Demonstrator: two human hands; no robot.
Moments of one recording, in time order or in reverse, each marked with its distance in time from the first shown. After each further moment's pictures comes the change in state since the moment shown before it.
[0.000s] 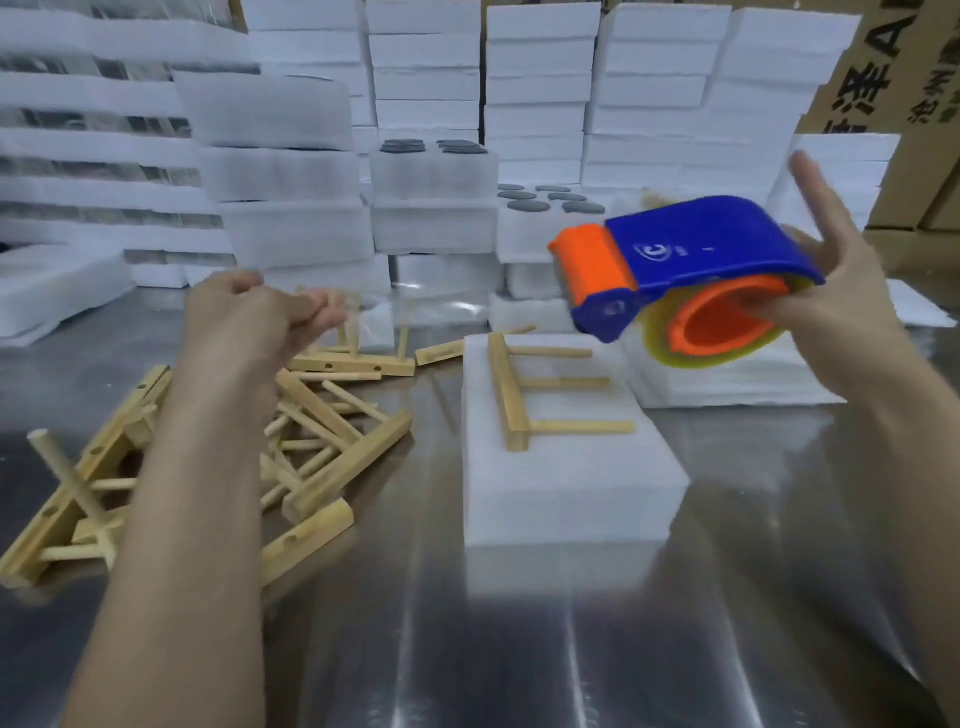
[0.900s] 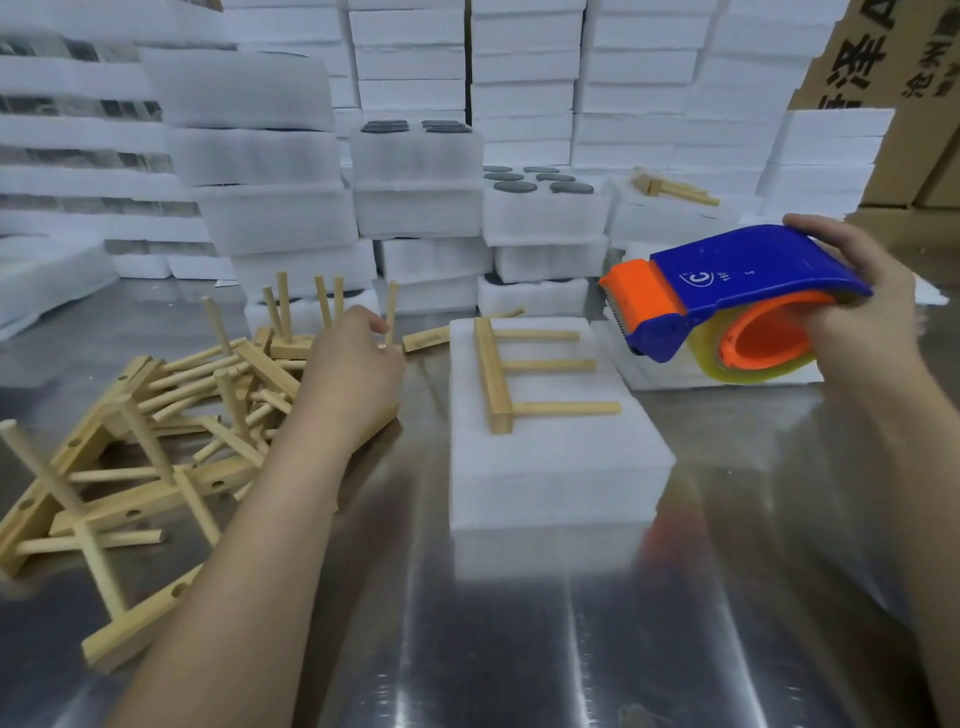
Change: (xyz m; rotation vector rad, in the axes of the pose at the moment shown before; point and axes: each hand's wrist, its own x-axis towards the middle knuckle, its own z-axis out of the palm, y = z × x) left_hand 0.001 -0.069 0.026 0.992 -0.196 0.227; right_hand -0.024 0.030 -0.021 -0.167 0.260 0.035
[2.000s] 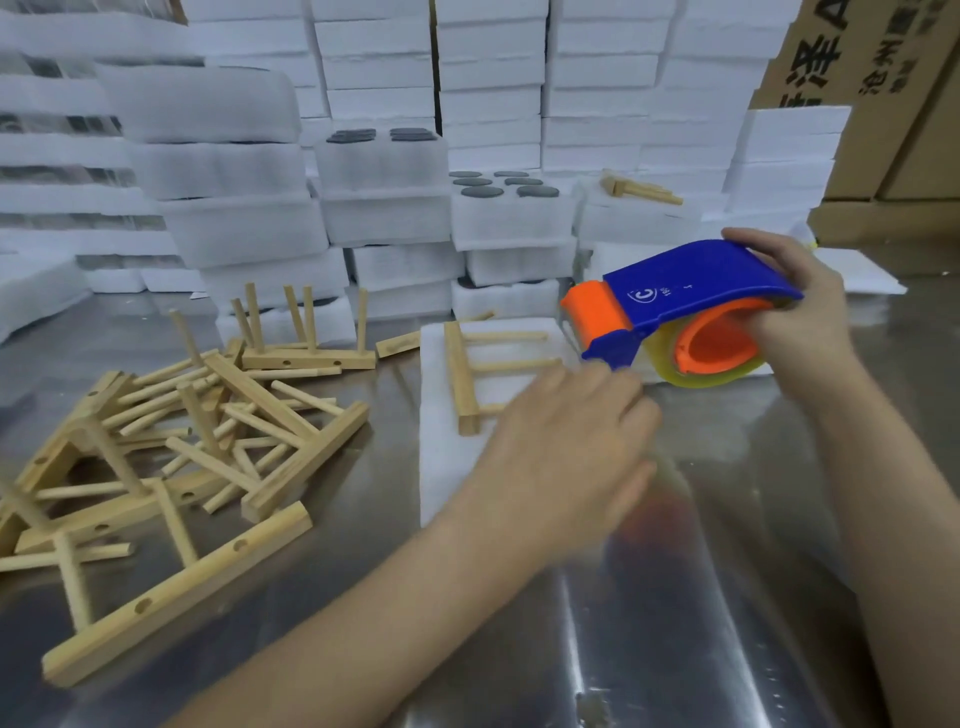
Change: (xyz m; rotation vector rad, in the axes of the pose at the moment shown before) left_hand -0.104 0.079 0.069 0.513 -0.019 1.192; right_hand 0.000 0.013 -0.002 -0.024 -0.031 0.020
